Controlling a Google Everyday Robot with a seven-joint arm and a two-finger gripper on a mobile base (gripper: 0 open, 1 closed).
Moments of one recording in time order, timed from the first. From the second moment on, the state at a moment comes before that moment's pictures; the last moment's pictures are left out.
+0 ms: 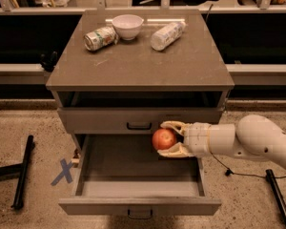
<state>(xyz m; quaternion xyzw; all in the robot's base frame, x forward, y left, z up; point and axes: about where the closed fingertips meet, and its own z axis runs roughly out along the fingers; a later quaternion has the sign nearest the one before) 0.509 -0.074 0.695 -0.63 0.58 0.16 0.48</state>
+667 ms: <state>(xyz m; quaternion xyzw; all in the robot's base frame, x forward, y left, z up) 0.509 -0.077 0.744 -0.64 0.55 0.15 0.51</state>
